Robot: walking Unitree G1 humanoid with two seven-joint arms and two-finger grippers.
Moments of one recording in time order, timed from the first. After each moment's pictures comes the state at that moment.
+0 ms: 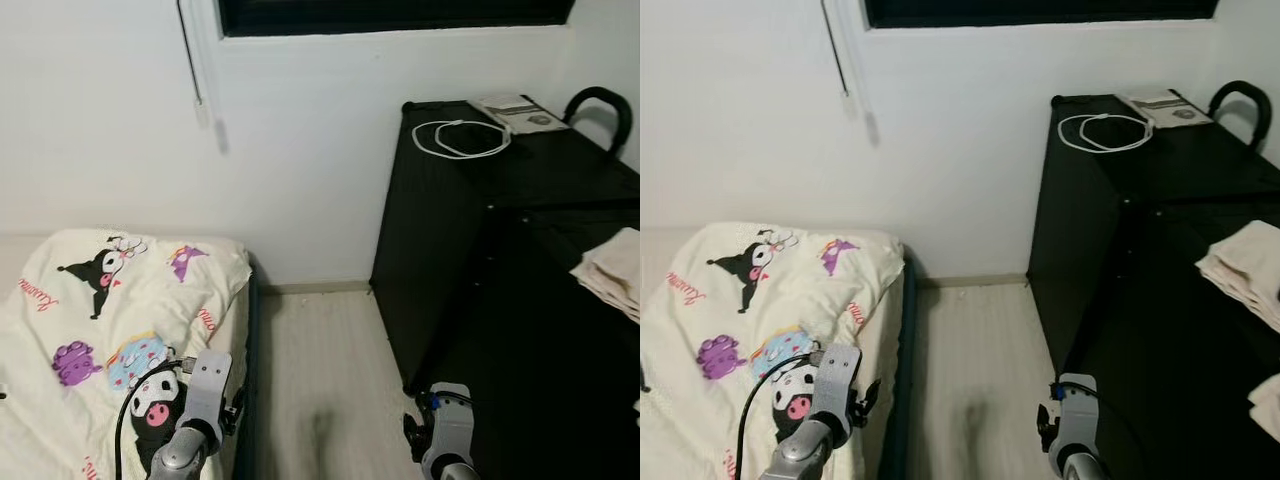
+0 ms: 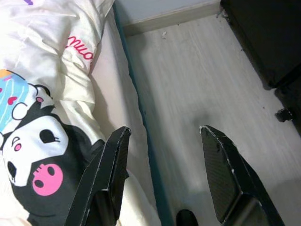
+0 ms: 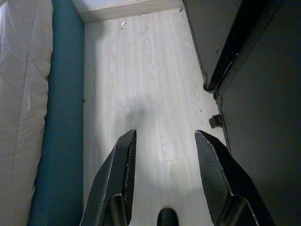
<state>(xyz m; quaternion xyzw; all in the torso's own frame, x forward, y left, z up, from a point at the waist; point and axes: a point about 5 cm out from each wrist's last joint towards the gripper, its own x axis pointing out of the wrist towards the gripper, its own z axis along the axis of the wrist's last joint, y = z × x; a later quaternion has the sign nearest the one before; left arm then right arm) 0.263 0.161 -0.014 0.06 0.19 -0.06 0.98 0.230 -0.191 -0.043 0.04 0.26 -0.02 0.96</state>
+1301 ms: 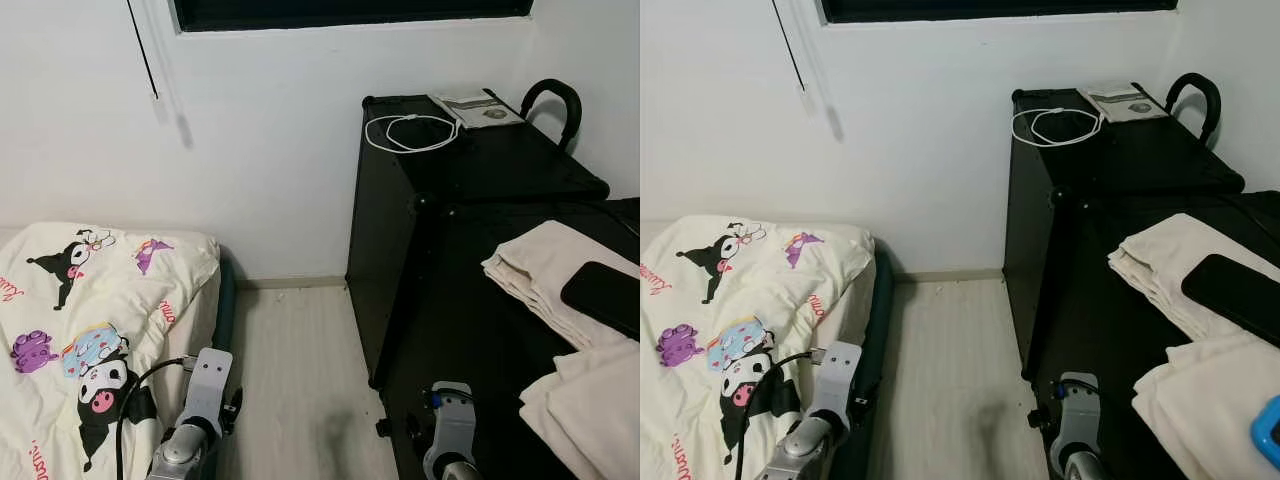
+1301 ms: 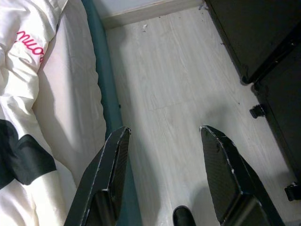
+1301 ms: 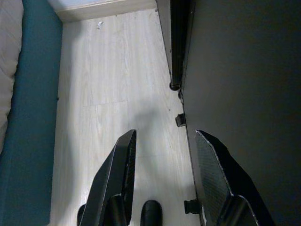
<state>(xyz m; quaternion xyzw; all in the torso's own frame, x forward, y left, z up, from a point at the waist) 0.265 0.164 -0.015 0.06 0.20 -0.05 0.98 0.231 -0.193 -0.043 0.04 0.26 -0.02 0.96</state>
